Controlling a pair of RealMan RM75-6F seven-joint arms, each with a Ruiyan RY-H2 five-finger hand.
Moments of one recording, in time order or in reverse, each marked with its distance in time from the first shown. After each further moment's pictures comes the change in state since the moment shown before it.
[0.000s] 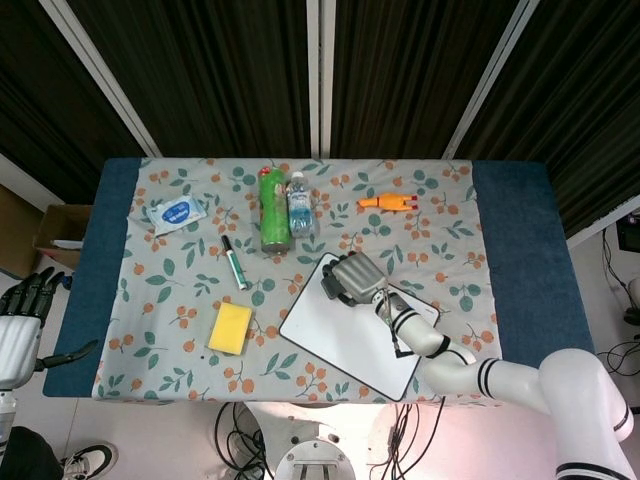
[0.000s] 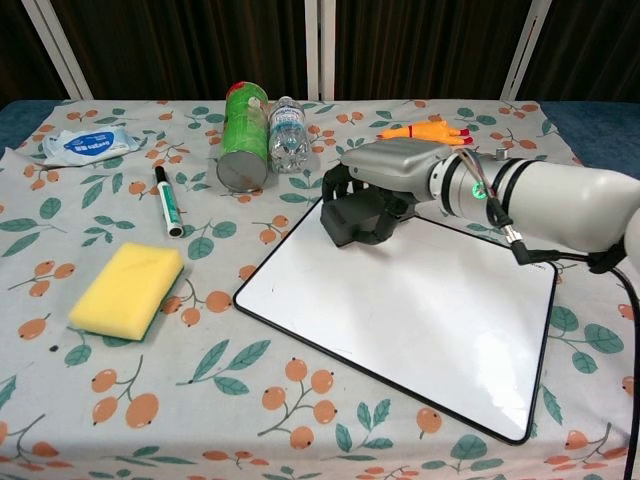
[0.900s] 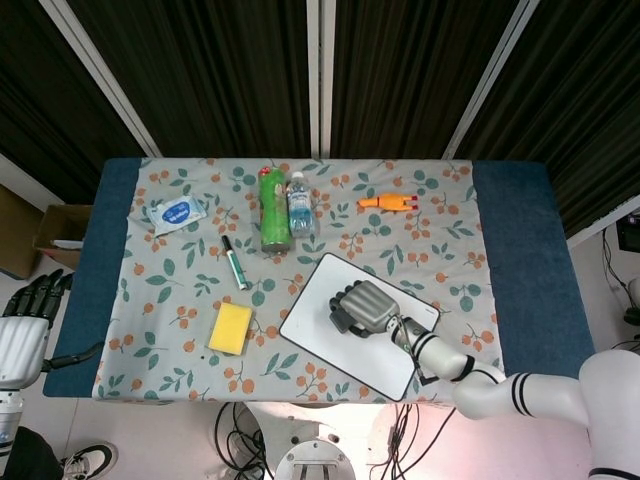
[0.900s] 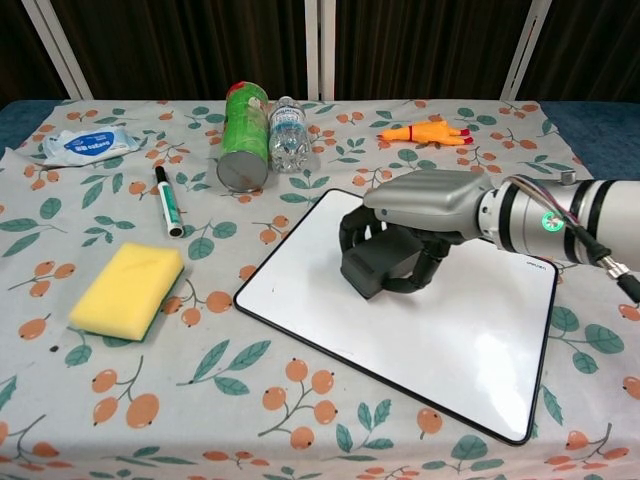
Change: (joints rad) left arm -0.008 -0.015 0.007 0.001 0.015 -0.016 0.004; right arm -0.061 0.221 -0.119 -0.304 -0.082 -0.001 0.009
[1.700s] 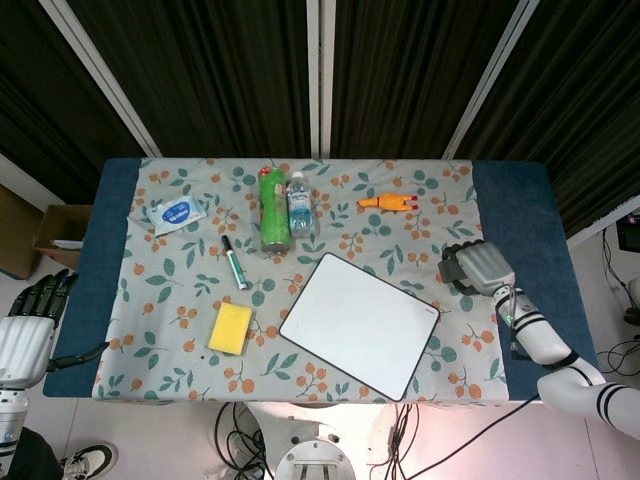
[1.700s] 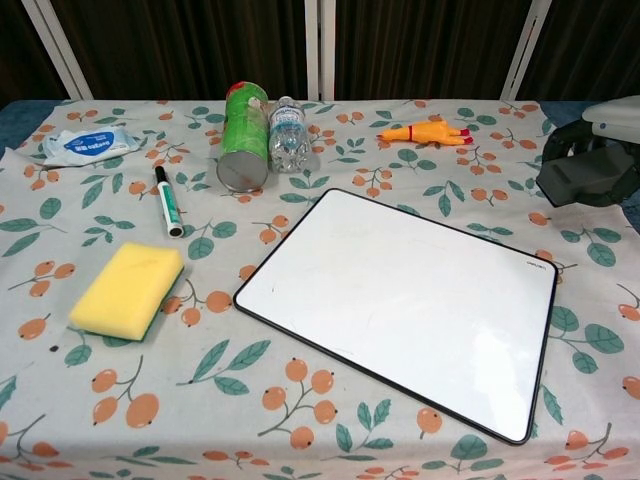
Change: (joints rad) left arm -0.006 0.001 0.001 -0.028 0.005 -0.006 0.033; right arm -0.220 0.191 -0.035 0.255 -0.082 0.173 0.279
